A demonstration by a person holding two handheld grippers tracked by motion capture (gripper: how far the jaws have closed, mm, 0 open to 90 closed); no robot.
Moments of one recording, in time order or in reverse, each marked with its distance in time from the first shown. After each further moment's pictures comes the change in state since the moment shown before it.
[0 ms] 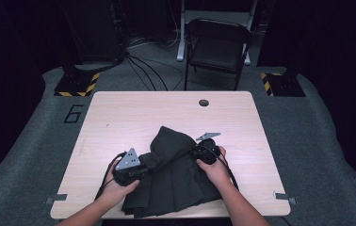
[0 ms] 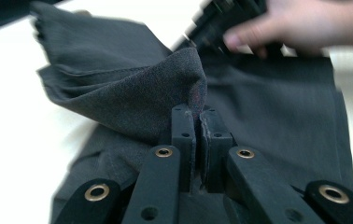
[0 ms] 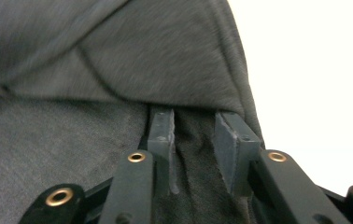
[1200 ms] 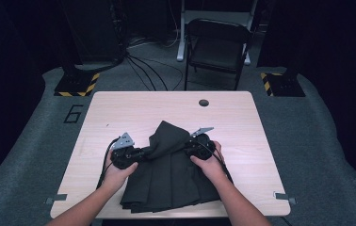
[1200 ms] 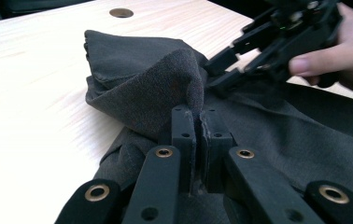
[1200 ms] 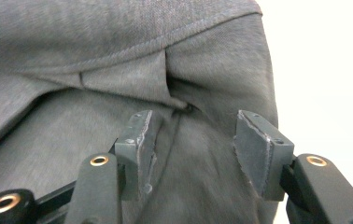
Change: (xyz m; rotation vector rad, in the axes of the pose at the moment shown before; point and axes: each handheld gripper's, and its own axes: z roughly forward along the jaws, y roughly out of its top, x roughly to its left) left arm 0.058 0.008 0.007 -0.086 0.065 -0.221; right arm 0.013 0.024 -0.003 0.030 -0.016 -0.039
